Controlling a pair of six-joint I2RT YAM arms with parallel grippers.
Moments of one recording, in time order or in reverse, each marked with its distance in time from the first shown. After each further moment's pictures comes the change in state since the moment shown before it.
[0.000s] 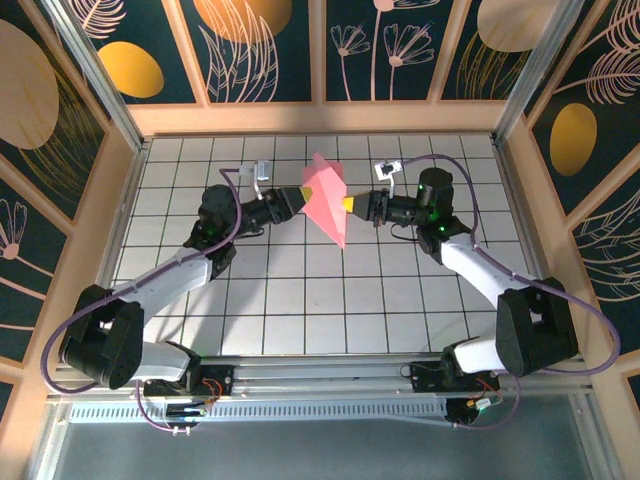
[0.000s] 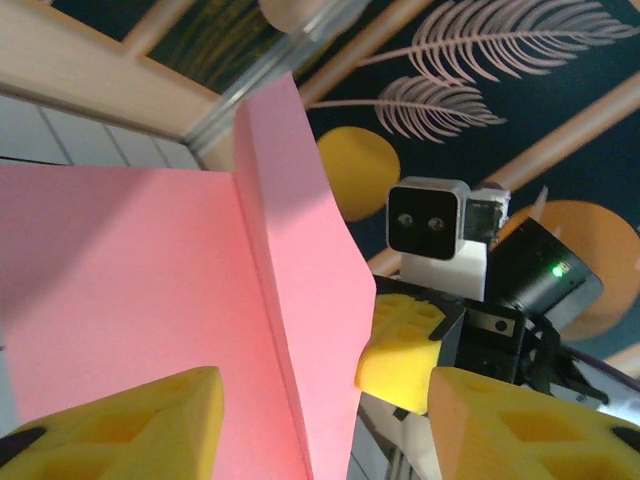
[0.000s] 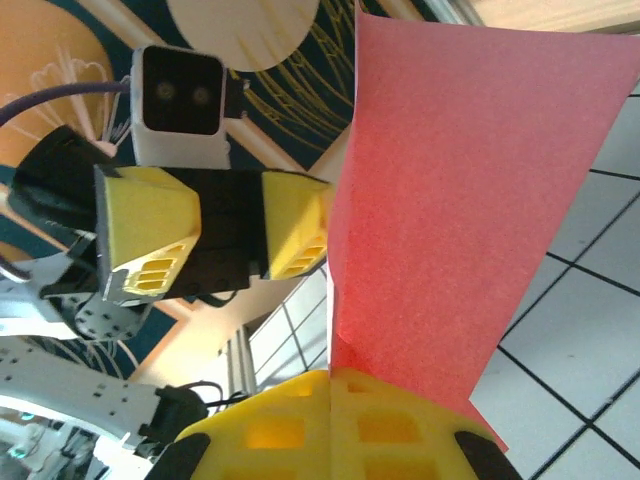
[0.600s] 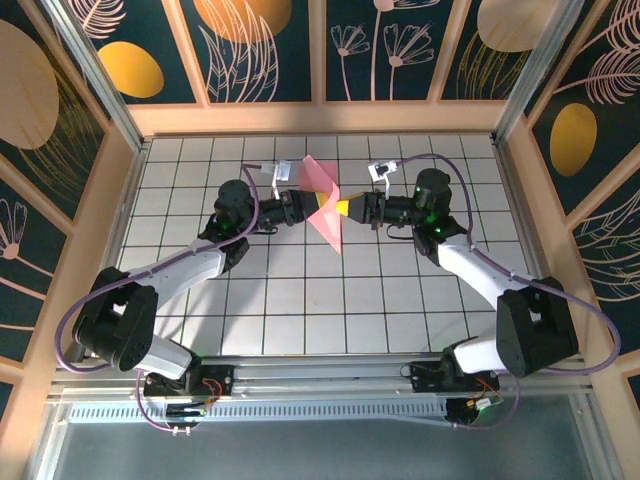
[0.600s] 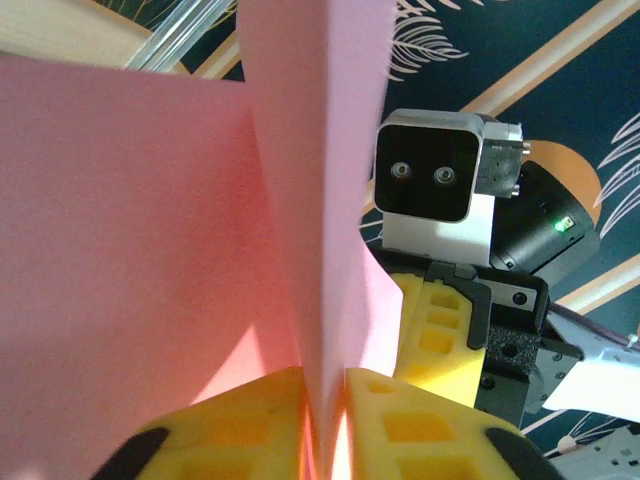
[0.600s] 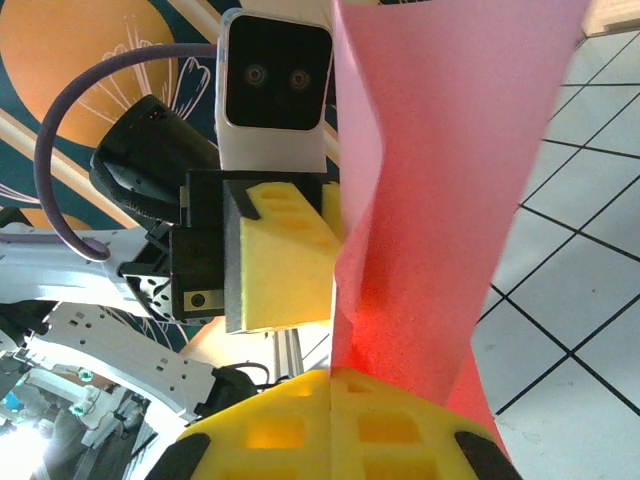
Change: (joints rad) left arm -0.056 0.095 0.064 0.029 0.086 0.002; right arm 0.035 0.003 0.000 0.091 -0.066 0.076
